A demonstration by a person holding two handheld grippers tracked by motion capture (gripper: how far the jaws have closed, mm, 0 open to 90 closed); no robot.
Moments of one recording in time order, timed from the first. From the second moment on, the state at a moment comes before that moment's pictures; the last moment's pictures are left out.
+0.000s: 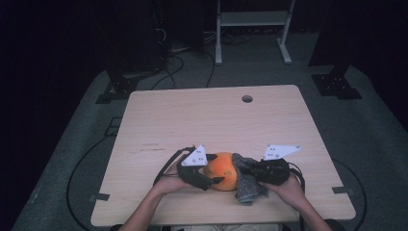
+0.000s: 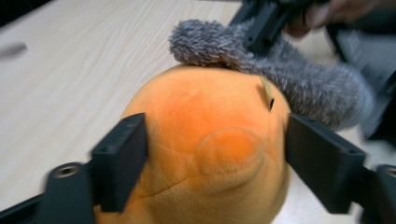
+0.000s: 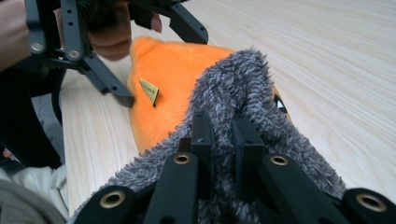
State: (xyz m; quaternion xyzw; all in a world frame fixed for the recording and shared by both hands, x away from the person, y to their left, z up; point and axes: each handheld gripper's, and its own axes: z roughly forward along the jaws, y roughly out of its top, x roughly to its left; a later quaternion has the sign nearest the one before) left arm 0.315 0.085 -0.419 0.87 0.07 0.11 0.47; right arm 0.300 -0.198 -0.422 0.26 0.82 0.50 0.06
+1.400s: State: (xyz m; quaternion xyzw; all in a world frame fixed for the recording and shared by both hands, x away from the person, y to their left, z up) left arm 0.335 0.110 -0.408 0.84 0.20 0.04 0.50; right arm 0.312 -0.194 -0.430 0.29 0.81 0.50 0.06
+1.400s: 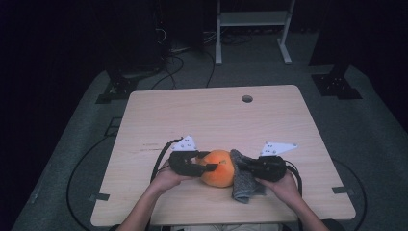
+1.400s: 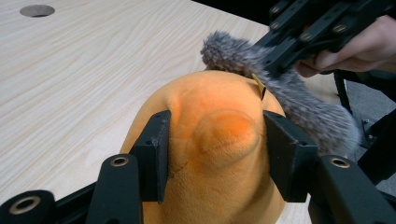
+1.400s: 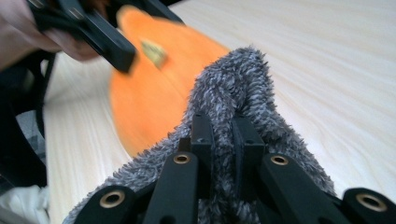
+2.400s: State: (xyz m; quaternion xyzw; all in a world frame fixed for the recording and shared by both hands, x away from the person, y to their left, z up) left arm 0.335 0.107 -0.415 0.84 0.14 0.04 0.52; right arm 0.314 -0.202 -0.431 0.32 0.79 0.52 0.09
